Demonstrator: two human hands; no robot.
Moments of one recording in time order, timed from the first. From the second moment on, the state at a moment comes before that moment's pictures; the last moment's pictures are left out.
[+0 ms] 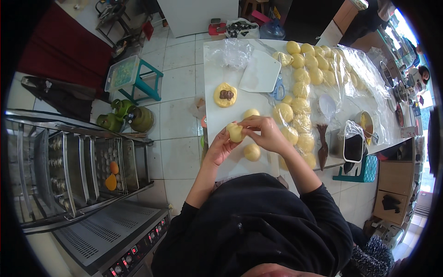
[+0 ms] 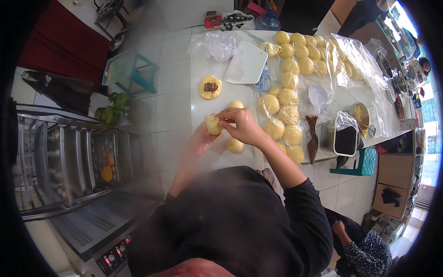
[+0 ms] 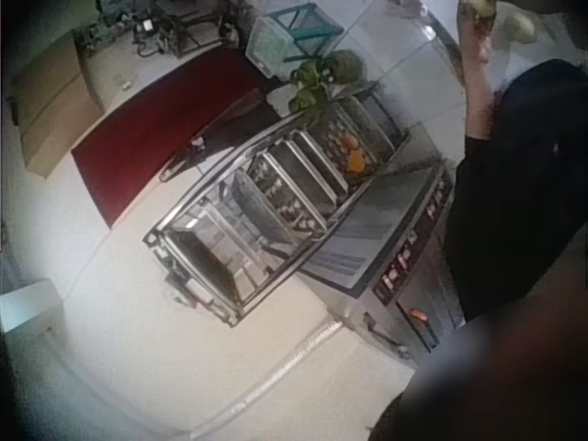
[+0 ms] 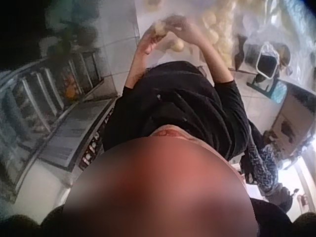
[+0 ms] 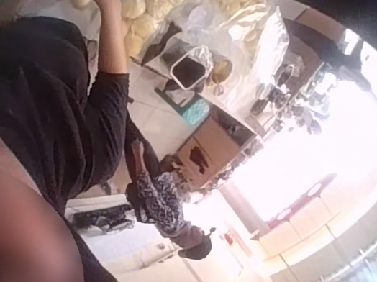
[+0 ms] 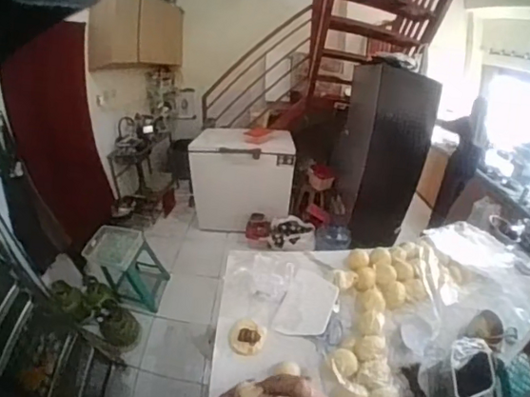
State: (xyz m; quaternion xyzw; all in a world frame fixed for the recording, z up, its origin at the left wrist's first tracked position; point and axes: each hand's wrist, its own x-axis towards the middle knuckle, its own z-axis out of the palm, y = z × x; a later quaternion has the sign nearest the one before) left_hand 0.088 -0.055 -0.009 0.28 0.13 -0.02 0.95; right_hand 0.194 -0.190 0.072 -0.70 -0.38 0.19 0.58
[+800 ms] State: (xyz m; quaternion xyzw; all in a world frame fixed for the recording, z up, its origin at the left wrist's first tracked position) left_hand 0.087 -0.100 0.015 0.30 0.05 0.12 0.95; right_hand 0.182 -0.213 0.060 -0.77 -0.40 0.02 0.50
